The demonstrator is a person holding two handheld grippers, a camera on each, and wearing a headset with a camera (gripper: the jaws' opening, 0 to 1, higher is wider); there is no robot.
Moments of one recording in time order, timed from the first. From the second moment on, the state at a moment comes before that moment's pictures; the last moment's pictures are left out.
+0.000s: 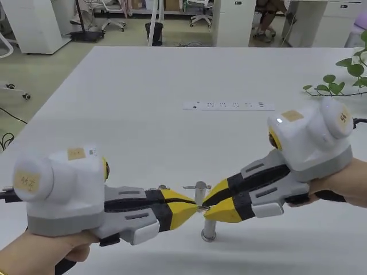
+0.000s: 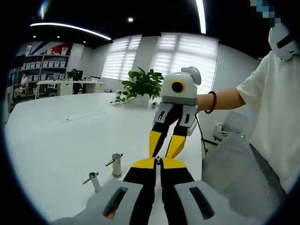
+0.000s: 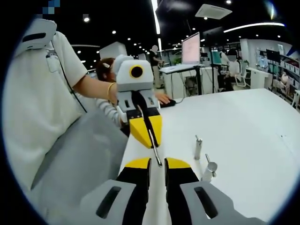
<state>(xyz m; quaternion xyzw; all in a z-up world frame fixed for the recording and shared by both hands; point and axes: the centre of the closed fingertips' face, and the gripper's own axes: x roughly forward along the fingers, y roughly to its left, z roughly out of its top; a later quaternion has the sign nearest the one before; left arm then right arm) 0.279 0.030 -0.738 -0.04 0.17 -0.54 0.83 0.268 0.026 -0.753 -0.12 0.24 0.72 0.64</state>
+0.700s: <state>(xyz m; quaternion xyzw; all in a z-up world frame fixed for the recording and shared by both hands) 0.264 0.016 -0.735 -0.03 0.16 -0.57 0.81 0.252 0.022 -0.754 -0.15 0.23 0.73 0.62</state>
